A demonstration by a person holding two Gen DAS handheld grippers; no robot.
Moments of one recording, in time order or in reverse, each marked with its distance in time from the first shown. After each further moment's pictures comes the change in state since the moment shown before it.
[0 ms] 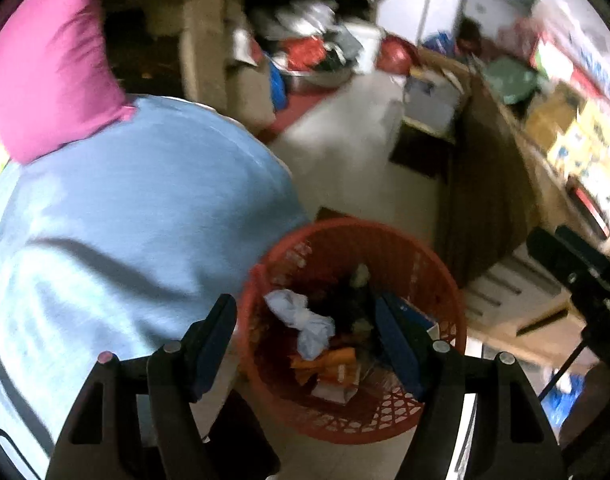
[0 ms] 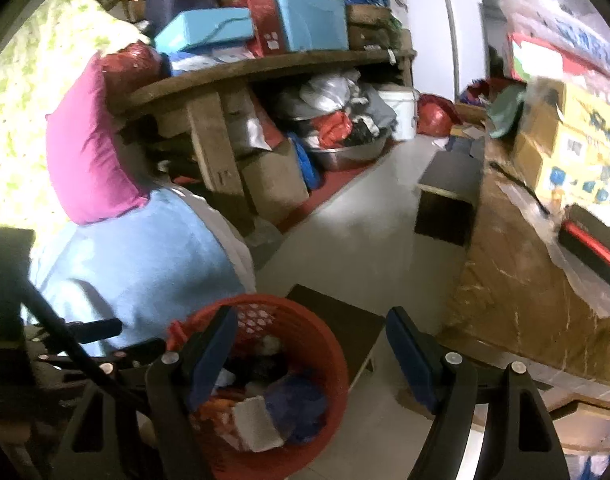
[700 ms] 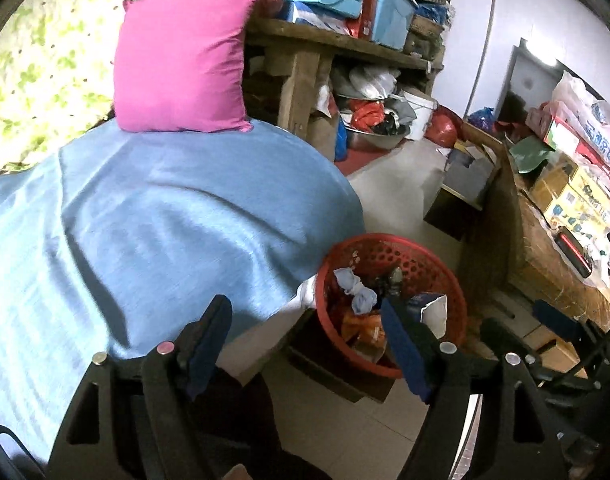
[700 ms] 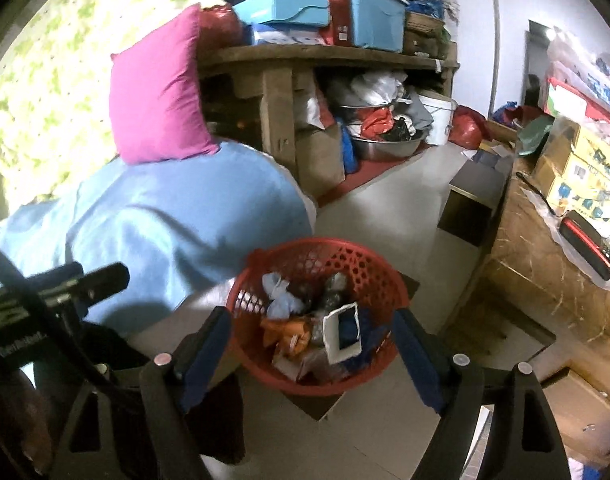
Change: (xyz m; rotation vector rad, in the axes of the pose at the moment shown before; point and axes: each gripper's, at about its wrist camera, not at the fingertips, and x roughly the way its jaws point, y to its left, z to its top) left arm -0.112 0.037 -0.090 -0.194 -0.204 0.114; right arm -0.077 0.091 -0.070 -0.163 0.060 0.022
